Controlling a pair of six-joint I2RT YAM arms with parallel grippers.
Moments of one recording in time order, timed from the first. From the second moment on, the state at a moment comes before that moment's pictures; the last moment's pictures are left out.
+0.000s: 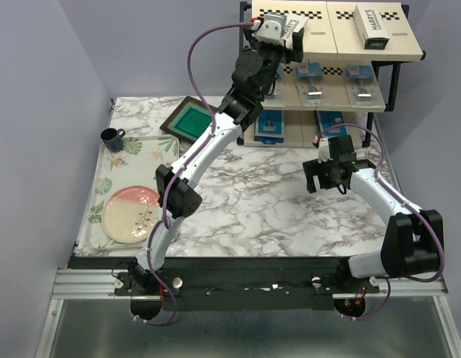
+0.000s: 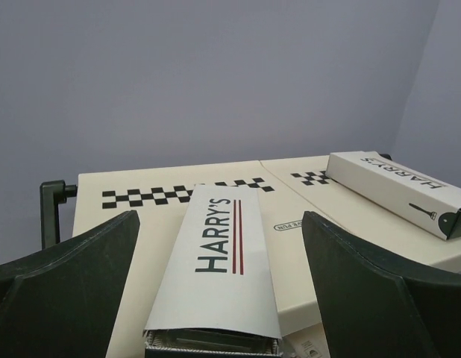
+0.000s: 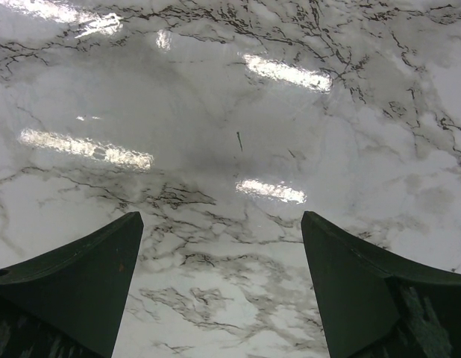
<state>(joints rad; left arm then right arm) -0.72 2.31 2.61 0.21 -0.29 0.04 0.14 1.39 0.91 -0.52 -0.04 -0.15</state>
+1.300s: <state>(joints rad) -0.49 1.78 1.89 0.10 0.47 0.01 0.13 1.39 0.91 -0.52 -0.08 -0.13</state>
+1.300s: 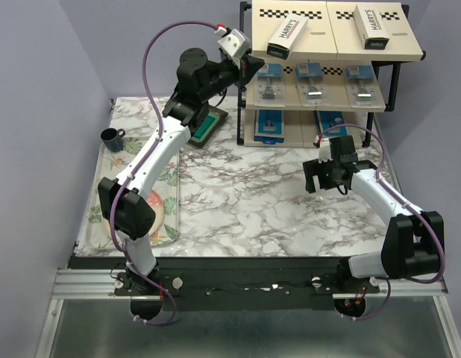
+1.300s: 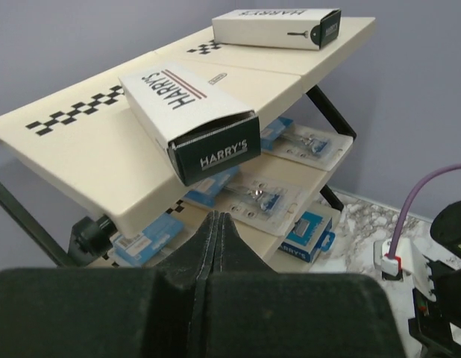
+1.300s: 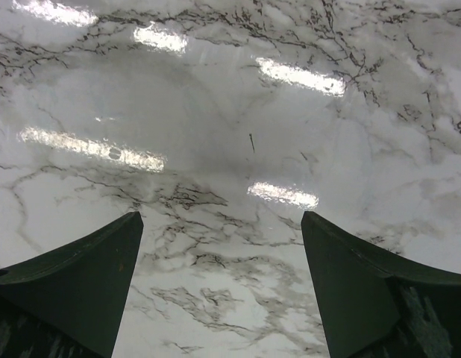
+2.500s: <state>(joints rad) -0.70 2.00 2.10 0.24 0.36 0.02 0.10 1.38 0.87 -0.49 -0.10 -0.13</state>
